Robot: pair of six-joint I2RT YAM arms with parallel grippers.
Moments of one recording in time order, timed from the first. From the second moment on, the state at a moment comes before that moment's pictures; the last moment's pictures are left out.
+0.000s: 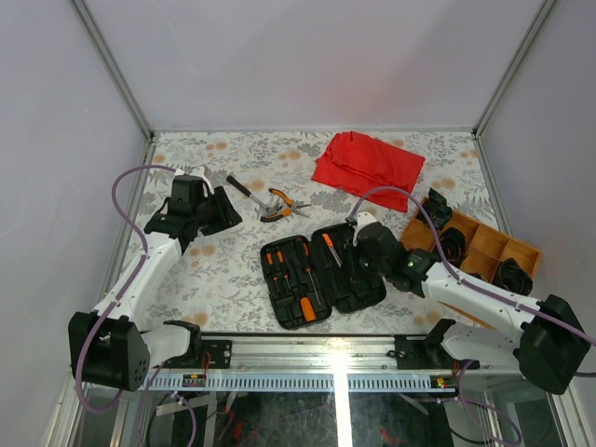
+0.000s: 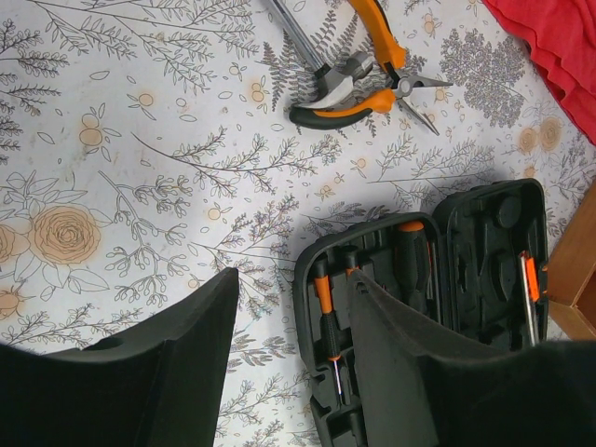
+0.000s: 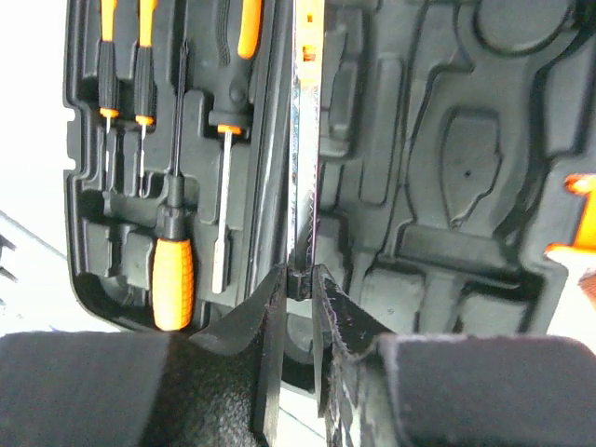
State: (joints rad) left arm -0.15 1.17 0.89 -0.49 0.18 -0.50; right arm 0.79 1.14 0.68 -0.35 -0.01 0.46
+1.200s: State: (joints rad) left arm -0.15 1.18 0.88 -0.49 0.18 -0.50; right arm 0.81 1.21 0.49 -0.09 -0.09 0.73
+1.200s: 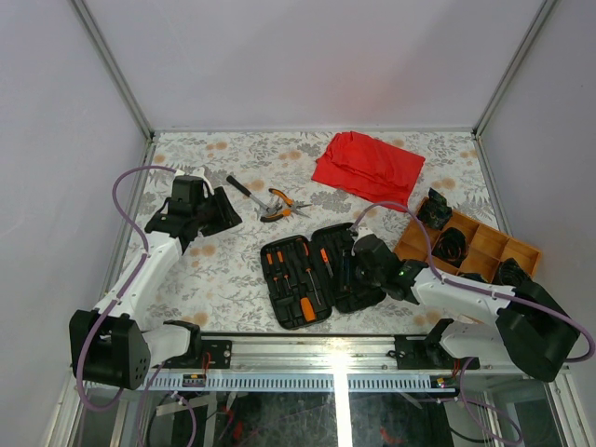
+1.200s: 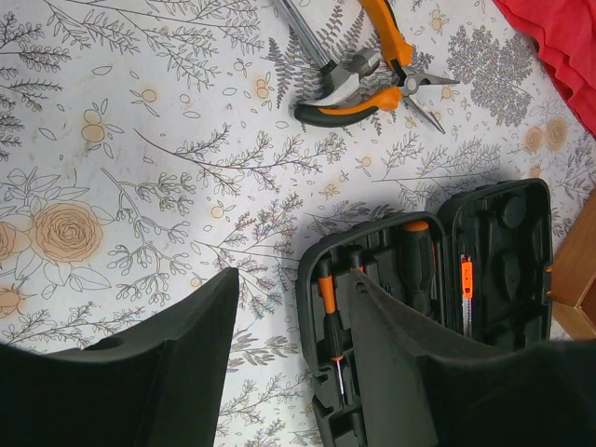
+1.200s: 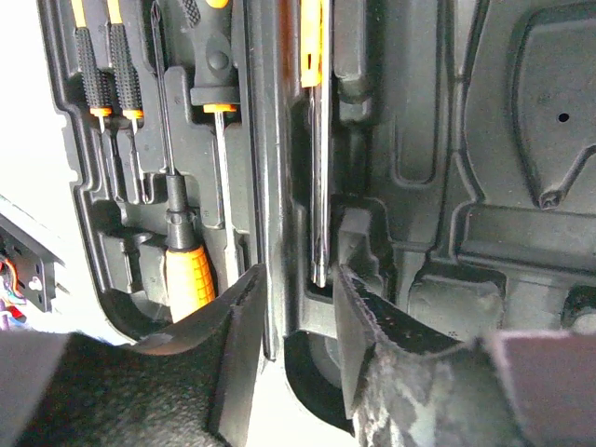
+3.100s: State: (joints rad) left arm -0.15 1.18 0.88 -0.49 0.18 -0.50; right arm 0.76 1.47 0.73 -0.20 -0.09 0.47
